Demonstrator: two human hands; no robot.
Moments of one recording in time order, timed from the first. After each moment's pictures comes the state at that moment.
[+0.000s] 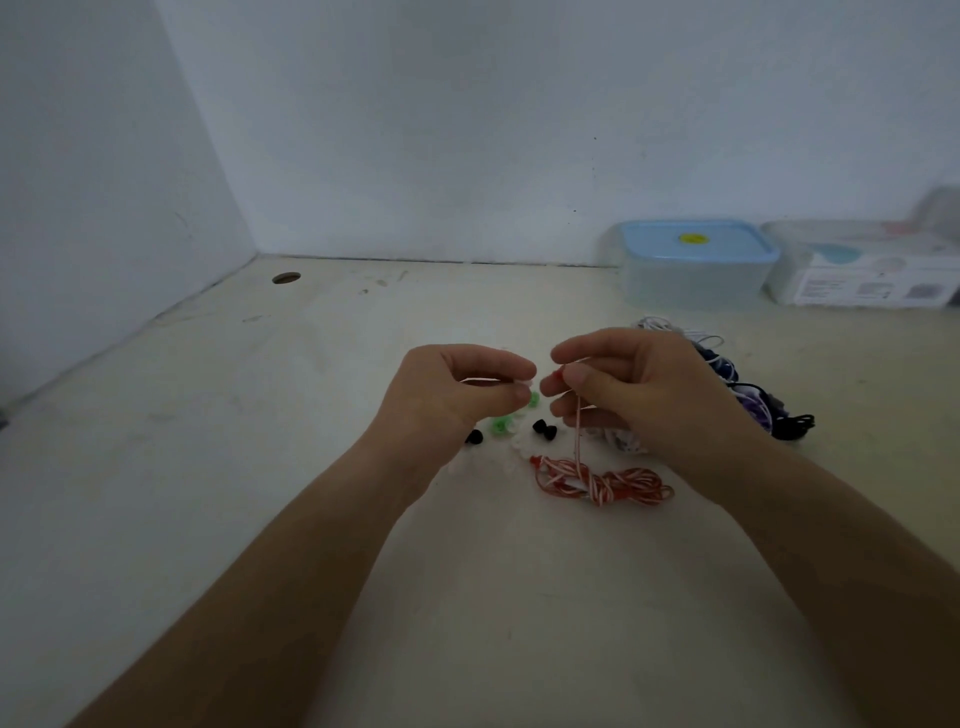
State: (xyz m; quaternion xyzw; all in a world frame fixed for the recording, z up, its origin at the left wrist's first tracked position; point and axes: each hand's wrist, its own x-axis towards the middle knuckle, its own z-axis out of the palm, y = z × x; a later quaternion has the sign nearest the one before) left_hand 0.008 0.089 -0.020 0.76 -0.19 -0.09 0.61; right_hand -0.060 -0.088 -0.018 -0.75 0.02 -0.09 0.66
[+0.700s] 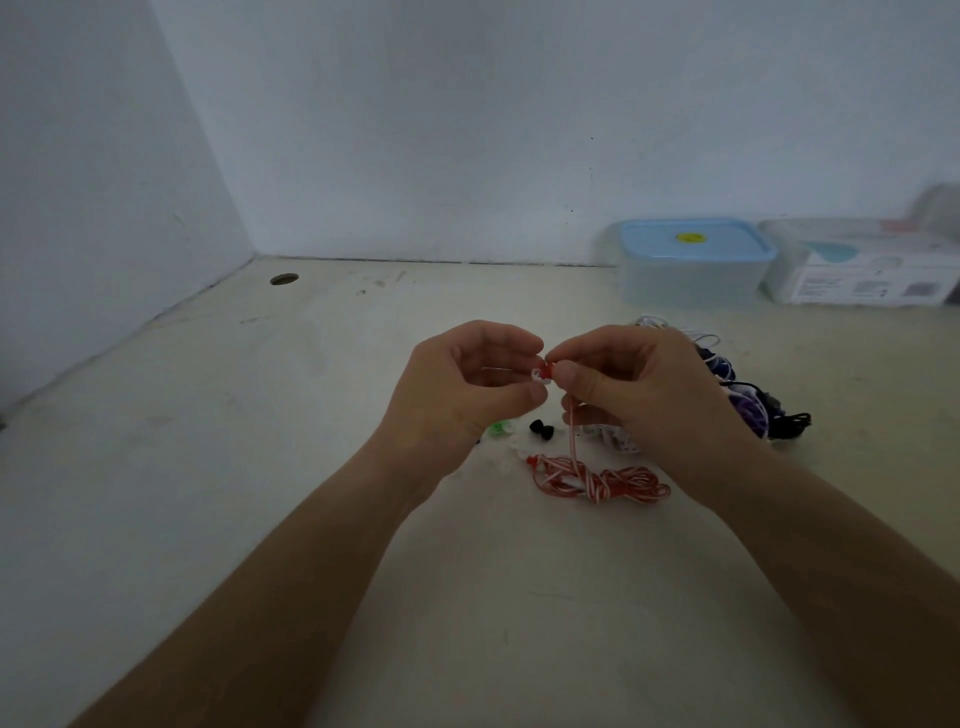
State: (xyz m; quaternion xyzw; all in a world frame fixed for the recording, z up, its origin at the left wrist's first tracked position) left_hand 0.001 0.083 -0.017 0.71 -0.26 -0.07 0.65; right_hand -0.058 -0.086 -0.022 -0.74 -0.01 -0.15 0.66
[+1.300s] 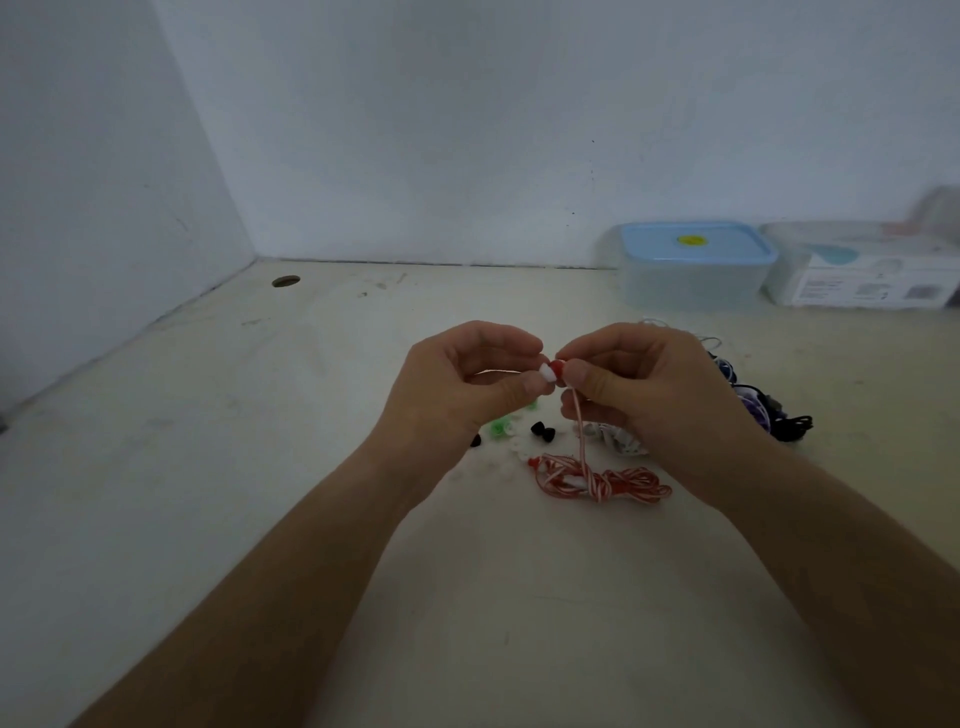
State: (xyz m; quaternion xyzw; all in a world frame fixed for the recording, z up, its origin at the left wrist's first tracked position) left_hand 0.002 0.085 -0.017 0.68 -0.25 -0.09 0.68; right_hand -0.059 -0.090 -0.022 -0.71 0.00 -0.14 0.70
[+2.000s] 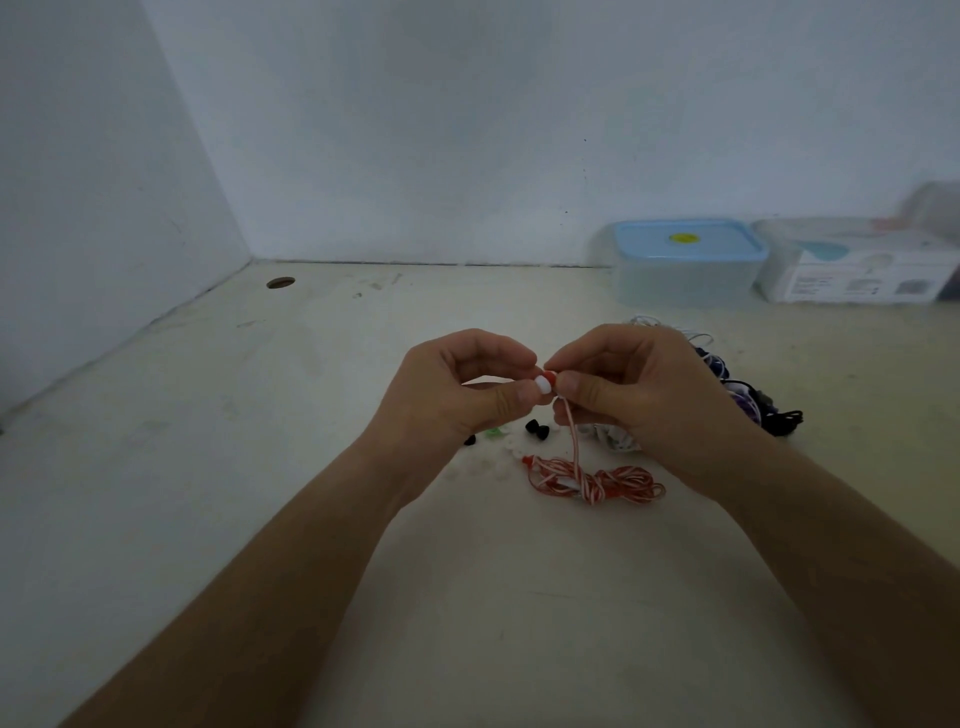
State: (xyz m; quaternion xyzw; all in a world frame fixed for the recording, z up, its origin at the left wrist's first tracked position) left_hand 0.003 0.086 -0.019 0.70 -0.25 -0.12 0.66; right_hand -0.062 -0.094 -0.020 -0.74 -0.05 -0.13 0.66
